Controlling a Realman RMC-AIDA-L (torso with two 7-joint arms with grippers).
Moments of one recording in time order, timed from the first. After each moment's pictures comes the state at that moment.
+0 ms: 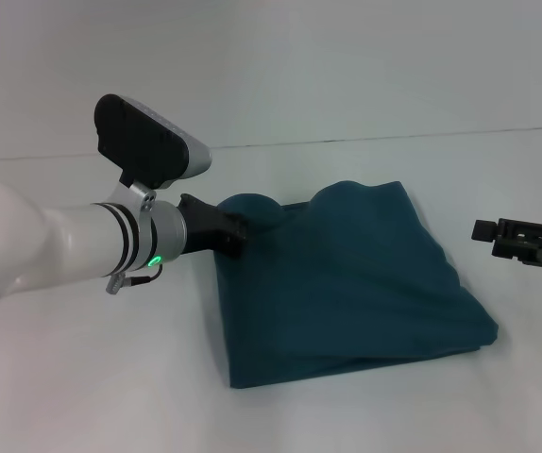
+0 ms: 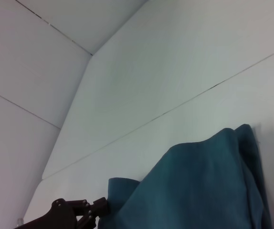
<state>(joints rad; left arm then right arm) -0.78 -2.17 1.46 0.64 2.07 0.48 -2.00 0.47 1.95 -0.52 -0.63 -2.05 -1.43 2.18</state>
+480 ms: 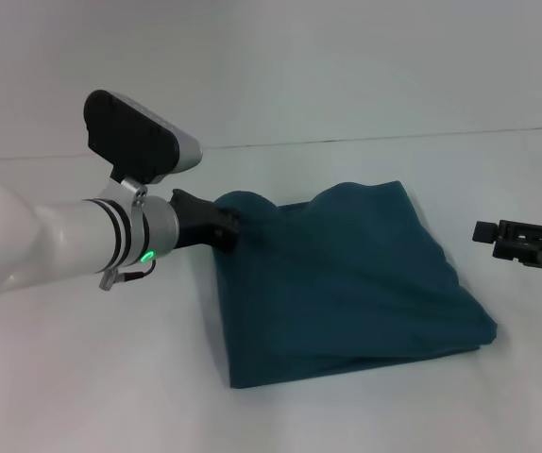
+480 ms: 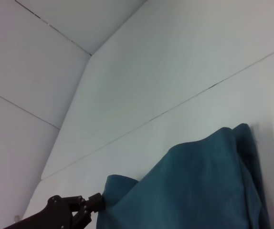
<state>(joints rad) -0.77 -2.17 1.45 0.64 2.07 0.48 -2.00 0.47 1.95 -0.52 -0.63 -2.05 -1.43 2.18</state>
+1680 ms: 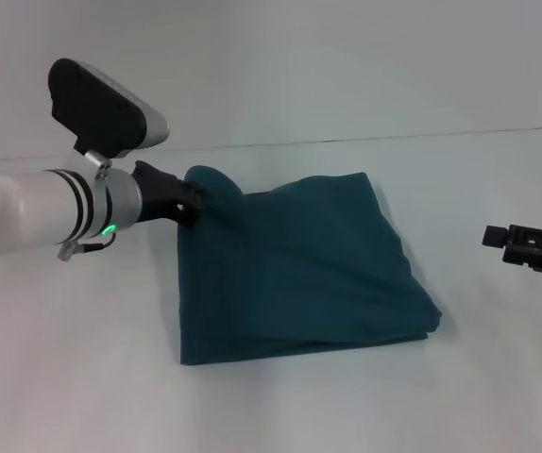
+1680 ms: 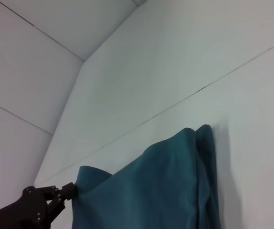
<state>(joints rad) -0.78 -2.15 1.29 0.69 2.26 0.54 -1.97 0.45 1.95 -0.50 -0.63 -2.05 -1.42 2.17</state>
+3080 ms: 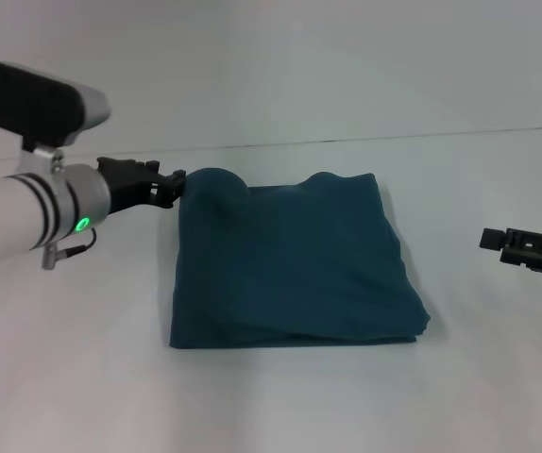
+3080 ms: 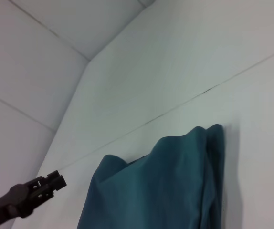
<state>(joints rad) -0.65 -2.17 1.28 0.84 2.24 0.51 -2.19 0.45 1.96 -0.49 -0.63 -2.05 -1.43 2.12</state>
